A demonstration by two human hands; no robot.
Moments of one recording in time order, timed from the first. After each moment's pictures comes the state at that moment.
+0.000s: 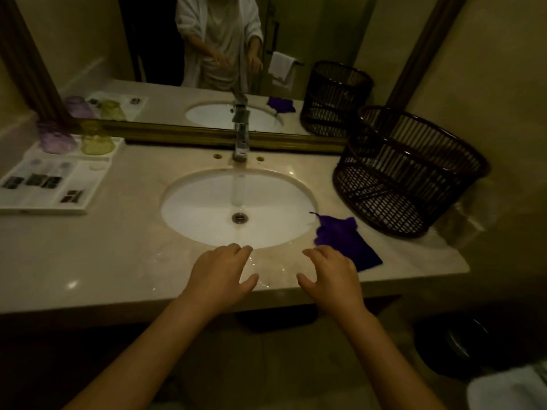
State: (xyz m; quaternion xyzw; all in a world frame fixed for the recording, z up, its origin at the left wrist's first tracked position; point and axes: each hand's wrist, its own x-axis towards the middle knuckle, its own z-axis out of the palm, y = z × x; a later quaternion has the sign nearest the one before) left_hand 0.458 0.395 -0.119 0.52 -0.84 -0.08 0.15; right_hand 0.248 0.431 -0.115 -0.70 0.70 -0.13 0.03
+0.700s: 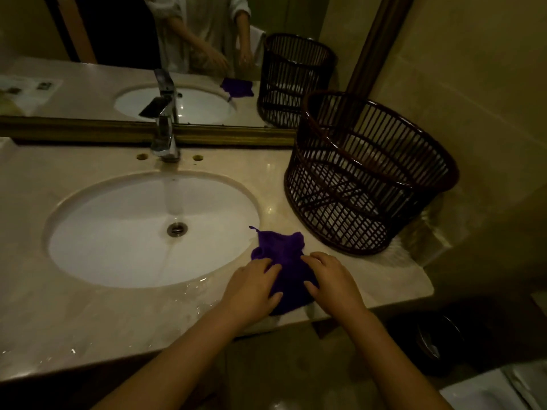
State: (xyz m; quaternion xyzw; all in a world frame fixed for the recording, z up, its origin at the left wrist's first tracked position) left_hand 0.222 0.310 -0.174 0.44 -0.88 -0.16 0.11; right_hand 0.044 0.343 -0.154 -0.71 0.70 -0.08 0.08
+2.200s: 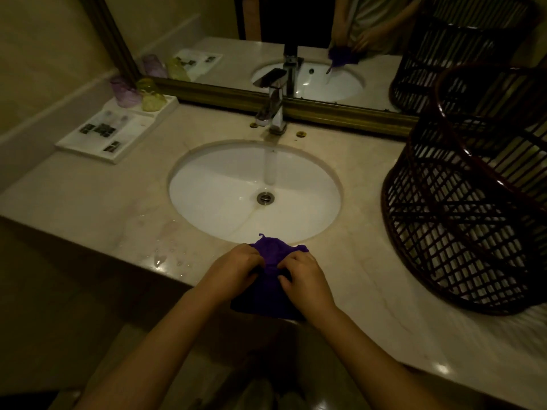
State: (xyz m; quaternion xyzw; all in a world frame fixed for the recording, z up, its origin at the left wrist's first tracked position) left_hand 0.295 0.327 -0.191 0.61 -0.77 -0.15 0.10; right_hand 0.123 0.298 -0.208 -0.82 0.48 -0.17 0.26
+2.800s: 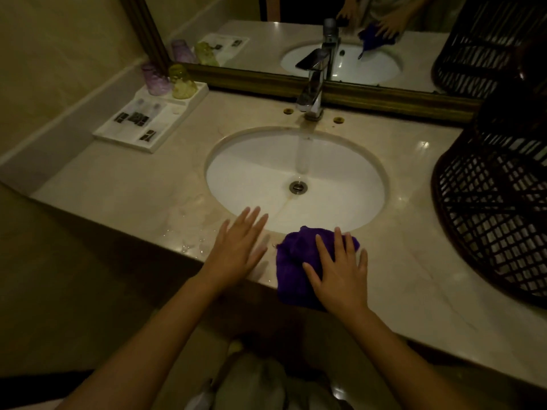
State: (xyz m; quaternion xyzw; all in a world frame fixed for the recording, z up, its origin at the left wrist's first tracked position) left_hand 0.384 0.350 -0.203 0.69 -0.71 -0.09 0.07; right_hand 0.163 0.315 -0.236 -0.81 0.57 -0.03 0.11
